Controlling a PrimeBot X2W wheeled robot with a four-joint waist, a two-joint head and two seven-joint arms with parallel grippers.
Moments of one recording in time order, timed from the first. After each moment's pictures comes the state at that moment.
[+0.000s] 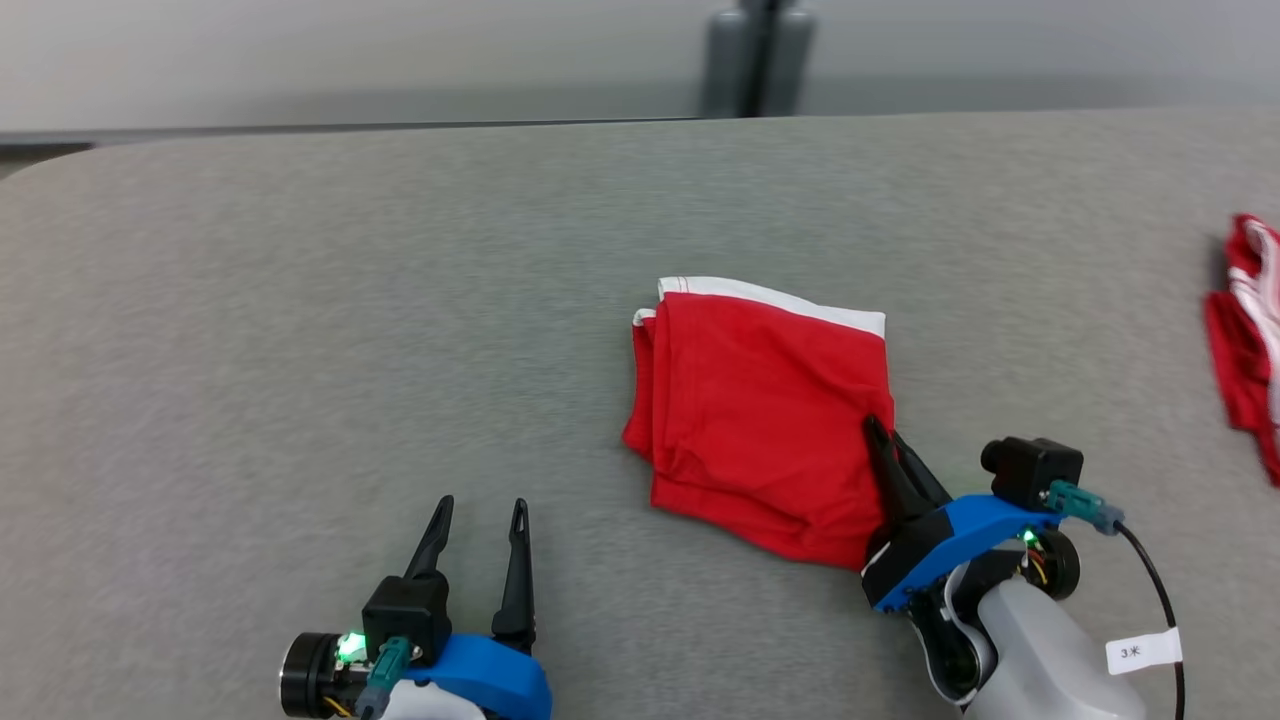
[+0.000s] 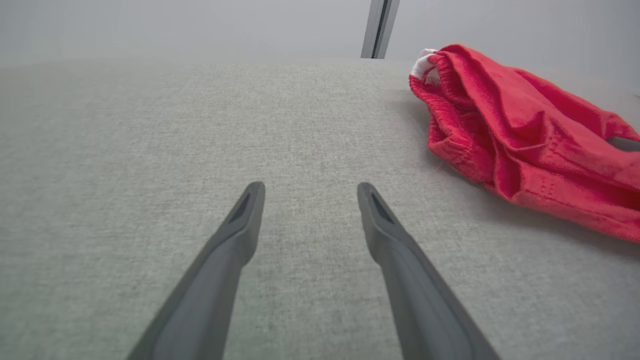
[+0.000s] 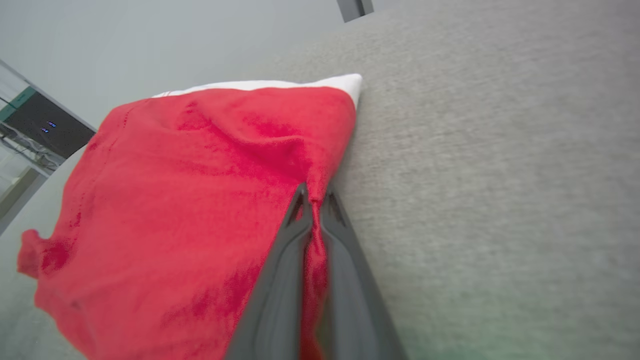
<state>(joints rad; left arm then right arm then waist) -0.12 0.05 -0.35 0.42 -0.24 0.10 -0.26 -0.49 -0.04 0.24 0.85 0.53 0.13 -0.27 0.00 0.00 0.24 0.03</state>
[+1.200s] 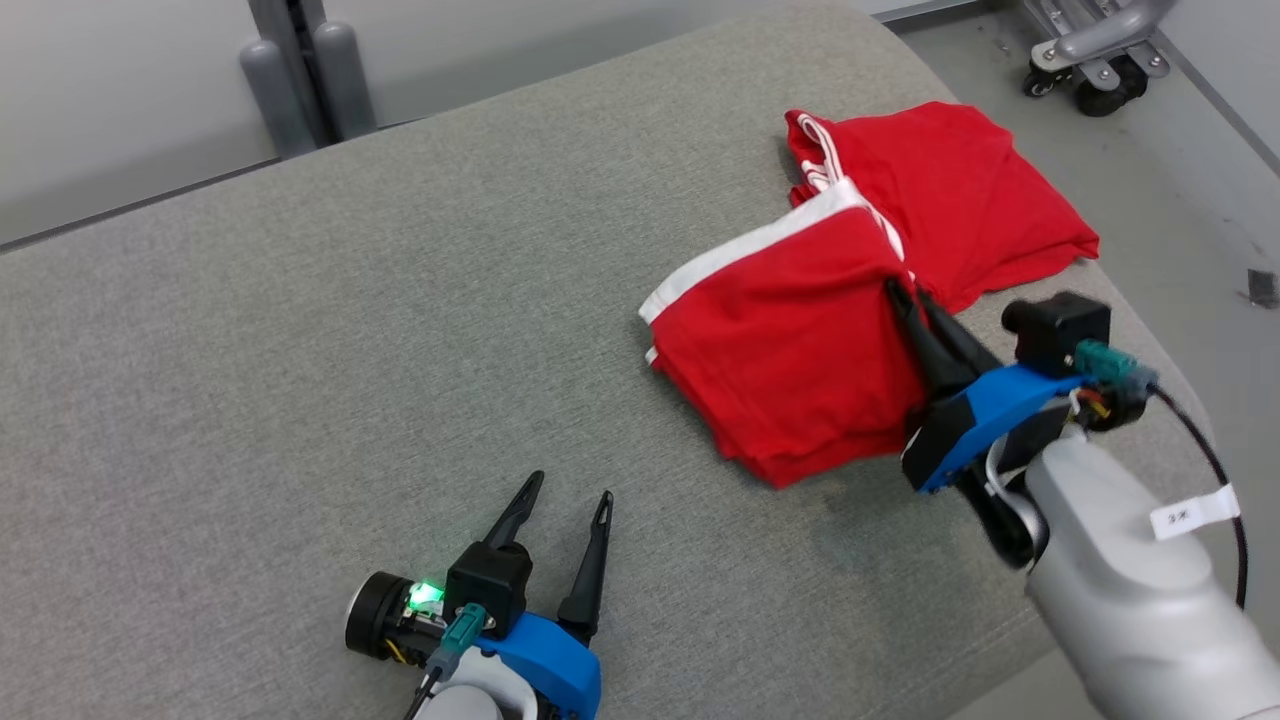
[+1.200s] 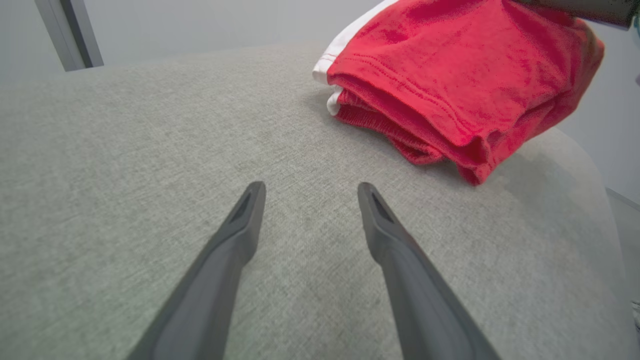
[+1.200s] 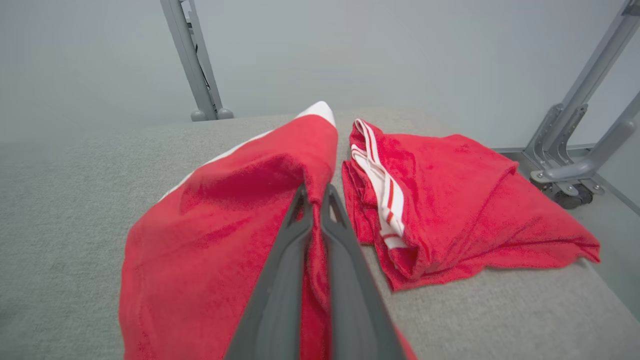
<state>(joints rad) -0.23 0.05 -0.47 0.52 -0.19 -0.02 -0.26 -0.65 -0.19 0.42 0.79 0.47 0.13 -0.26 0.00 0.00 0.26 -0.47</state>
